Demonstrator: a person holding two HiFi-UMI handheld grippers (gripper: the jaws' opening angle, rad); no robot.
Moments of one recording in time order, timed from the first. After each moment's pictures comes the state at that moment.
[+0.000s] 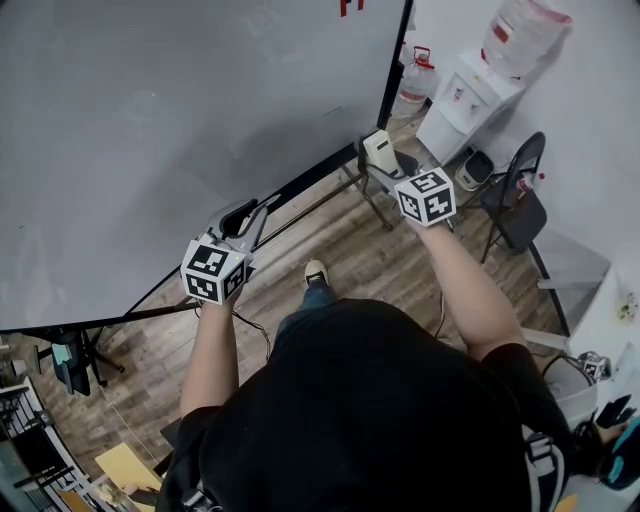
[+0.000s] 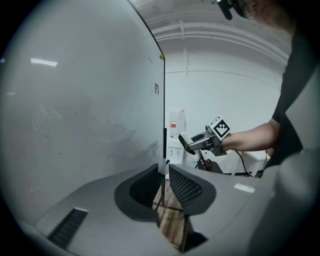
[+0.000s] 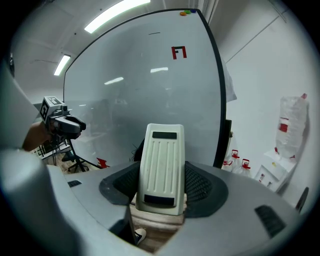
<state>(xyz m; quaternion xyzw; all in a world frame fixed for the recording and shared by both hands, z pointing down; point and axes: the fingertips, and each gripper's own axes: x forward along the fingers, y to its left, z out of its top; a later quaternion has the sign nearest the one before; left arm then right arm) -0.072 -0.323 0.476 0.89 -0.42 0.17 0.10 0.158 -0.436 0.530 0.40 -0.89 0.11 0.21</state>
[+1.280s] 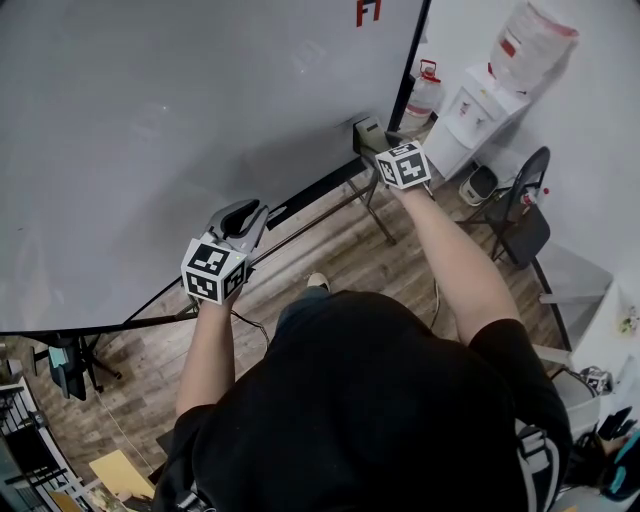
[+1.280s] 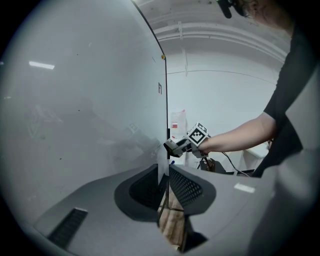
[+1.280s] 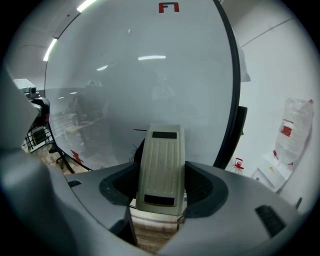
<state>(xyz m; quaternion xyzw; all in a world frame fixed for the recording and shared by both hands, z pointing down) -0.088 -0.347 0.481 0.89 -0.42 0.17 0.08 0.136 -0.549 0.584 0.43 -0.85 0.10 0.28</state>
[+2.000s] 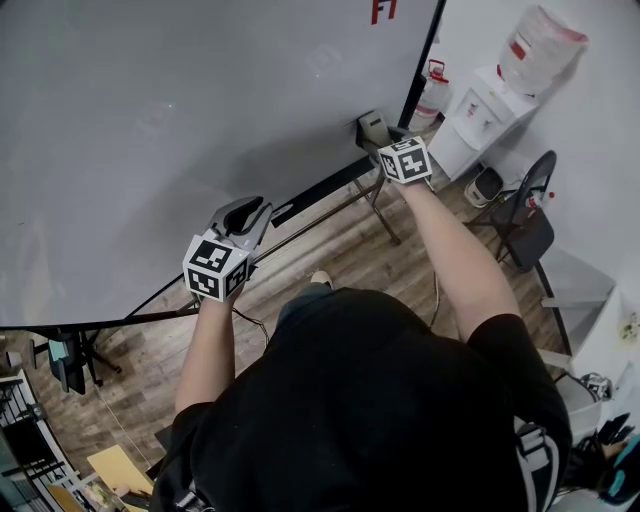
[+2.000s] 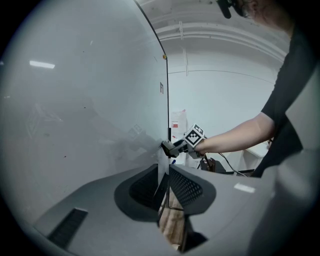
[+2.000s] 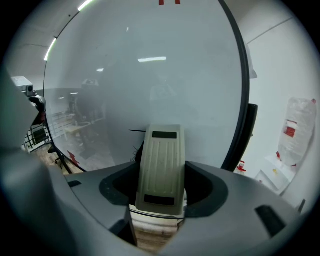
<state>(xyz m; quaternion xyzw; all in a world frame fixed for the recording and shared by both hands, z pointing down) -0.098 -0.350 0.483 0.89 -0.42 0.17 0.08 0.121 -0.568 0.592 0.43 -0.86 0.10 0.27</state>
